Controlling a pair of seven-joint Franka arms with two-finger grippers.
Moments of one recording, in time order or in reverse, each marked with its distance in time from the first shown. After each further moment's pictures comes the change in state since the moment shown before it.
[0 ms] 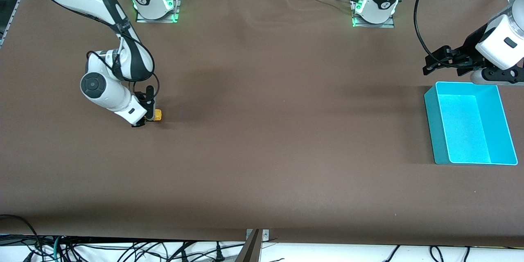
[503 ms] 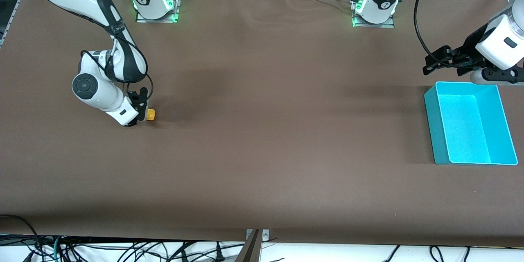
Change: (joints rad) left arm 0.000 0.000 0.000 0.000 0.000 0.000 0.000; right arm 0.000 -0.001 -0.045 -0.003 0.000 -0.018 0.047
